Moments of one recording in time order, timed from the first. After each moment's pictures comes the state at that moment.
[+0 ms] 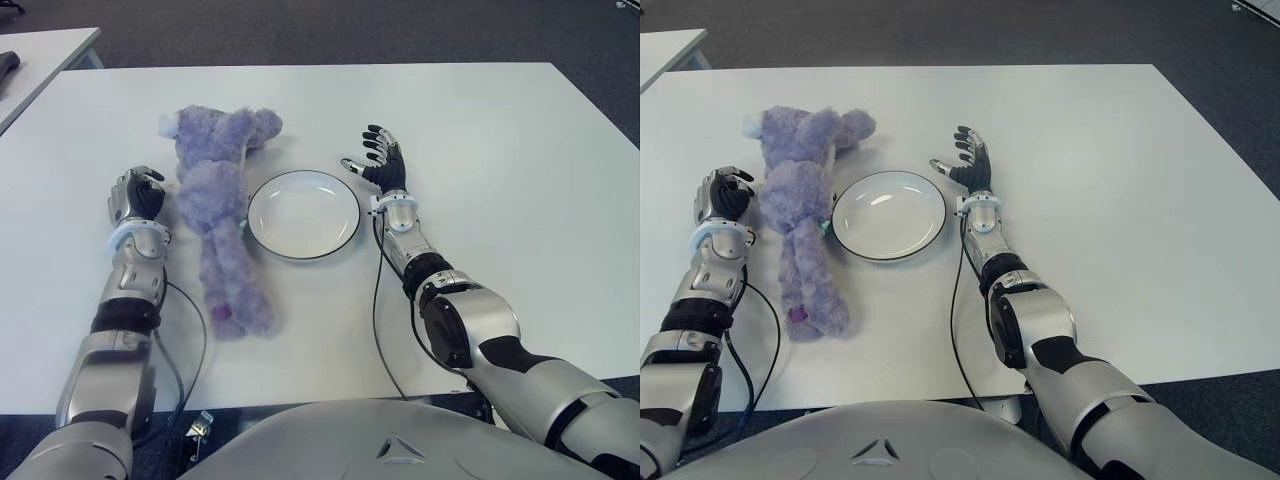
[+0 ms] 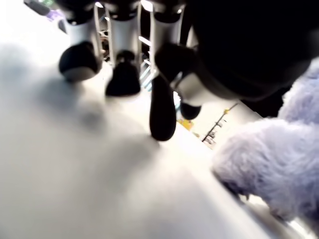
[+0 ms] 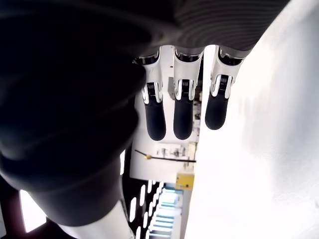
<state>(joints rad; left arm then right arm) -0.27 0.52 0.05 0.57 0.41 0.07 0.33 -0.76 0.07 -0.06 1.24 -0.18 -0.55 -0.29</state>
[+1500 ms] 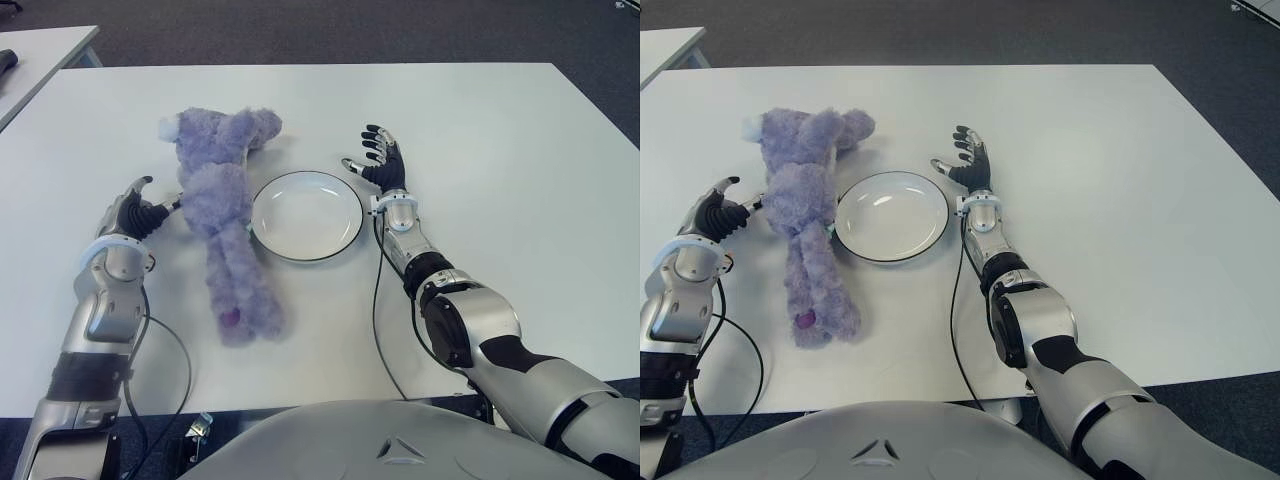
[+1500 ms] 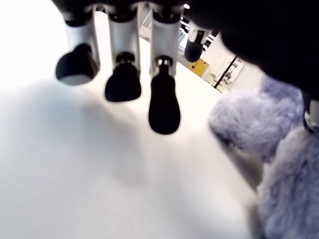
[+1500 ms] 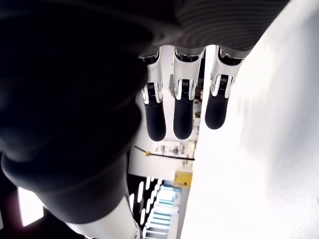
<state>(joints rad) 0.02 0.61 0.07 -0.12 0.41 0.53 -0.07 -0.76 0.06 -0.06 1.24 -0.19 -0.54 -0.28</state>
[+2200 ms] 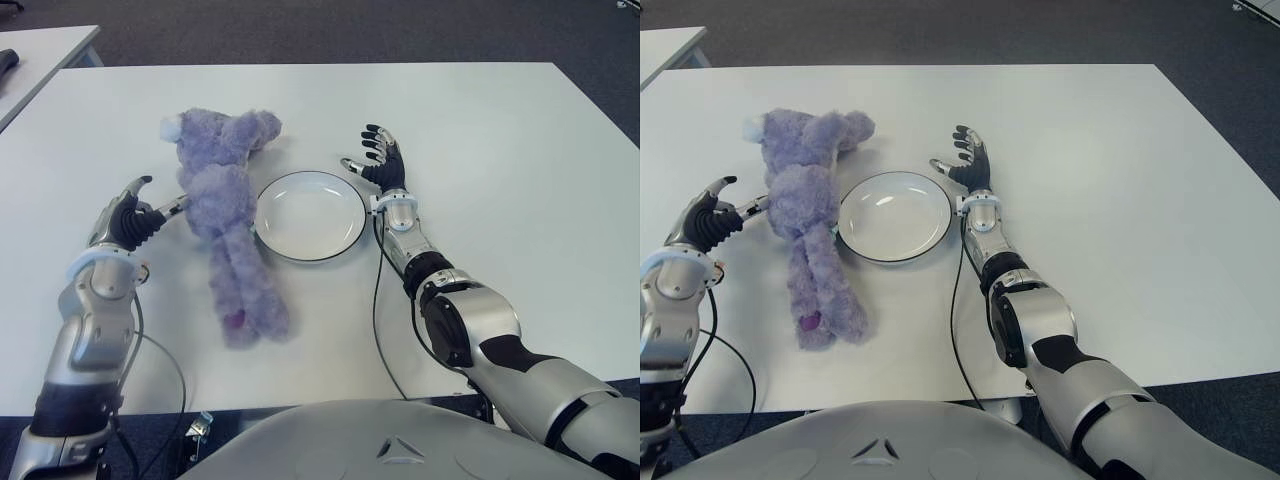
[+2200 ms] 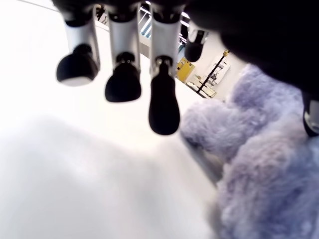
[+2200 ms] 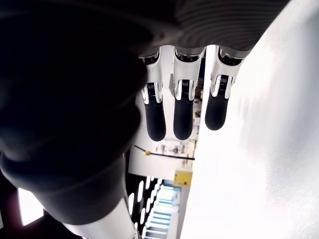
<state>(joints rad) 0.14 0.61 0.12 -0.34 0.41 0.55 -0.13 -0.76 0.06 -0.06 1.24 -0.19 -0.54 -0.28</state>
